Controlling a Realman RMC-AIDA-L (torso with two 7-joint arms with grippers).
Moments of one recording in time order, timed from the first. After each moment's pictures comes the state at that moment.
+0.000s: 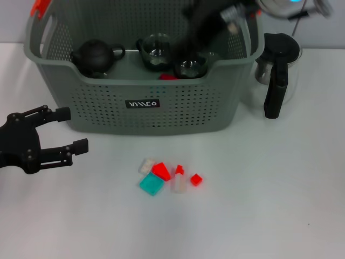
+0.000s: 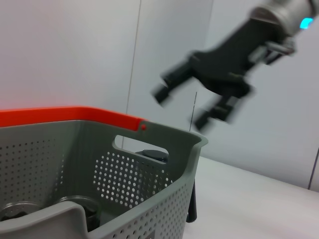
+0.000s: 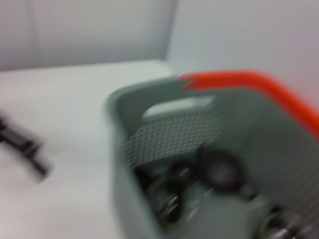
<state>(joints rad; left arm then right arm) -0.38 -2.13 0.25 0.97 2.14 1.93 -1.32 0.95 2.10 -1.31 -1.42 -2.45 -1.45 2.41</state>
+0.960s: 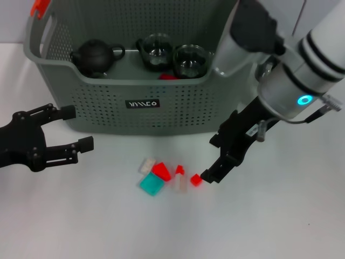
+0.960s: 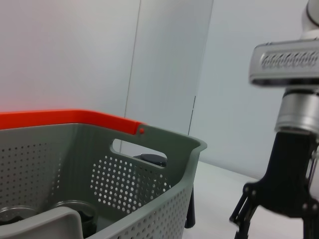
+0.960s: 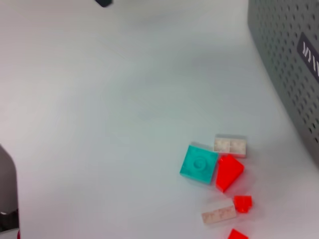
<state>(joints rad) -0.39 -2.14 0.26 0.95 2.13 1.92 -1.32 0.93 2.10 -1.36 -1.05 -2.43 -1.63 2.26</state>
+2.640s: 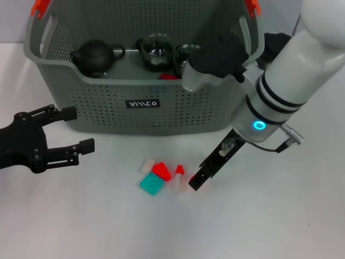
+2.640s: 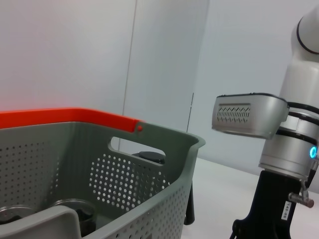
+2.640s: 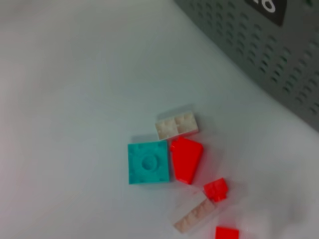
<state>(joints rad) -0.39 -2.14 0.26 0.95 2.14 1.92 -1.30 0.99 2.11 -1.63 -0.84 -2.41 -1.35 2.75</state>
